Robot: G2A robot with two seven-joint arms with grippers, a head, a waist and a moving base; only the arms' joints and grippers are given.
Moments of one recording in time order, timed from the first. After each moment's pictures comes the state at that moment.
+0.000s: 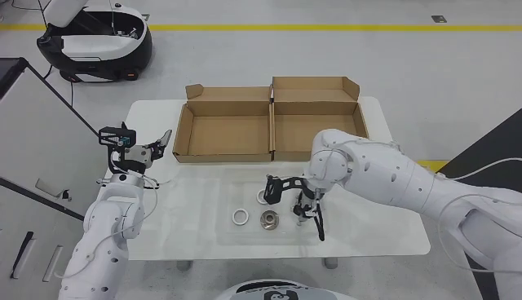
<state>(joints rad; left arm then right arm) 1.73 -1.15 -1.60 -1.80 1.33 0.00 0.00 -0.55 -1.01 0.17 -1.55 -0.20 -0.37 1.45</state>
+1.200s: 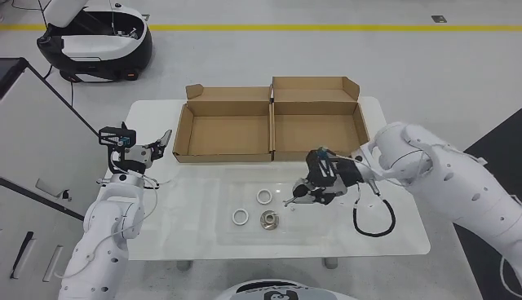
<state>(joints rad) 1.73 -1.15 -1.60 -1.80 1.33 0.00 0.00 -0.88 -0.68 0.67 -1.78 -0.33 -1.01 0.67</state>
